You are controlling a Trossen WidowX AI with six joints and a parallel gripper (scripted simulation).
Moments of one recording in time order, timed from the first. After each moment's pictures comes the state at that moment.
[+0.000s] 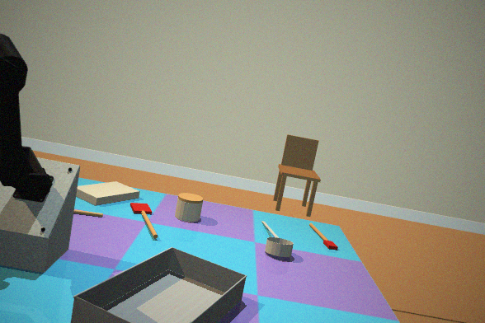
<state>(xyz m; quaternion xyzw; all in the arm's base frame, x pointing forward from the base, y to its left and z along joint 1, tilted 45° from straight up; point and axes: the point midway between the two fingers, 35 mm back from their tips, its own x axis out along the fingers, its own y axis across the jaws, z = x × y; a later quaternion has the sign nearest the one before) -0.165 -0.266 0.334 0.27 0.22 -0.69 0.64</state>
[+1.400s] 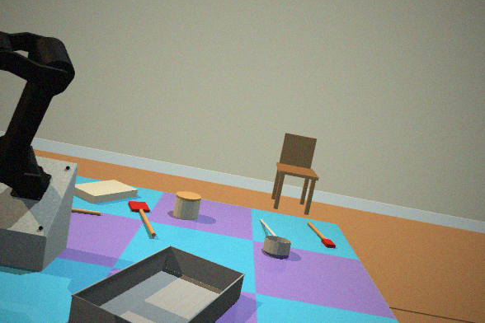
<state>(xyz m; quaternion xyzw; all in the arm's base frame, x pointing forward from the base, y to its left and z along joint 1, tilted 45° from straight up) -0.191 -0.264 0.339 0.05 -0.02 -0.76 0.65</state>
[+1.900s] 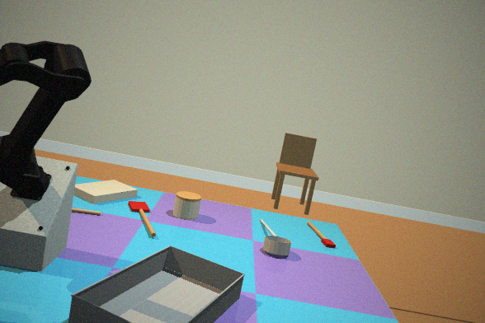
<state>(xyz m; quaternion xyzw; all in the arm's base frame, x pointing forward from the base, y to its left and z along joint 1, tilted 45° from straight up) -0.171 -0.241 0.331 -0.02 -0.07 -0.74 0.67</state>
